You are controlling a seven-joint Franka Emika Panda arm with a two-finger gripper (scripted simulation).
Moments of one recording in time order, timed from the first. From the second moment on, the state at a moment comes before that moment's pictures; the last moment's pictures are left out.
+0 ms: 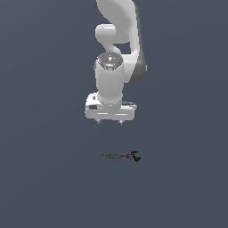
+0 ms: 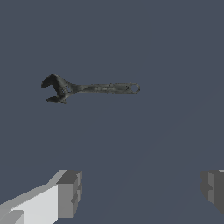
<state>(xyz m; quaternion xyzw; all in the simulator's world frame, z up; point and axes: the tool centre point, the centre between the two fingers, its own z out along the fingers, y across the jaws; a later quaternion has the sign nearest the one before) 0.002 -0.018 0.169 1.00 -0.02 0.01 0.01</state>
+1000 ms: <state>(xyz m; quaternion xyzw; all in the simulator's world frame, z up) 0.001 -0.003 0.164 1.00 0.03 0.00 0.02</state>
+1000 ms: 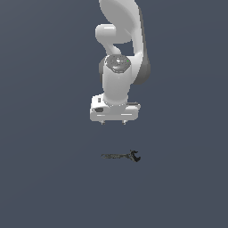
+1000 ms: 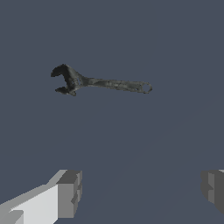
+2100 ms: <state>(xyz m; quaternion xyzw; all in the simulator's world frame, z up) 0.039 0.014 0.127 0.96 0.28 -0.01 0.02</state>
